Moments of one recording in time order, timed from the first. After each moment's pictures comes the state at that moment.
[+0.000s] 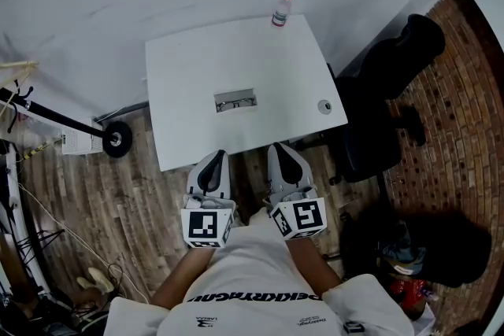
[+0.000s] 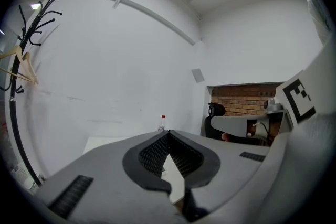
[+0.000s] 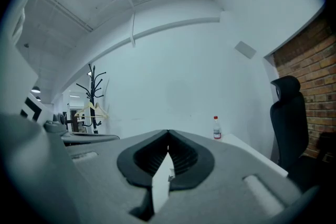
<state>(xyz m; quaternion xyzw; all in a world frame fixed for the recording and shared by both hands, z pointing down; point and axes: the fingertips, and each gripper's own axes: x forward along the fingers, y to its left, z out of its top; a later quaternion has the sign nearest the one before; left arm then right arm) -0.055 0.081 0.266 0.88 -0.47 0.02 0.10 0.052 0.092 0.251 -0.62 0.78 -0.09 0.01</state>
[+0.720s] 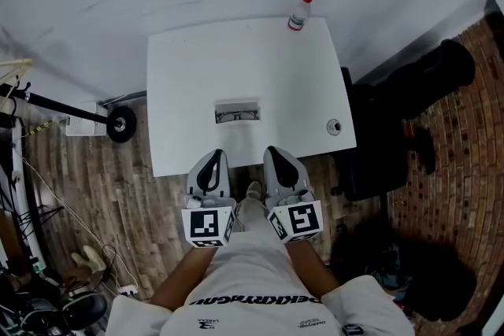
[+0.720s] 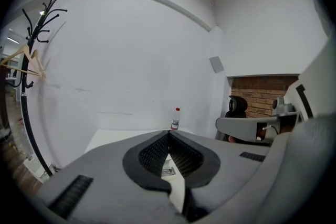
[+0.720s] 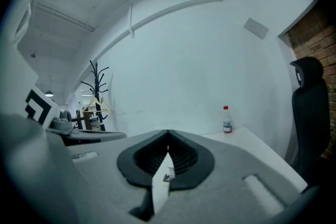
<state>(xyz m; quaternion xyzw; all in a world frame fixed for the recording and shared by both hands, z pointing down) -0.017 -0.015 0.308 0.83 -0.54 0.06 0.14 0.084 -0.007 0.293 -0.56 0.82 -0.13 -0.02</state>
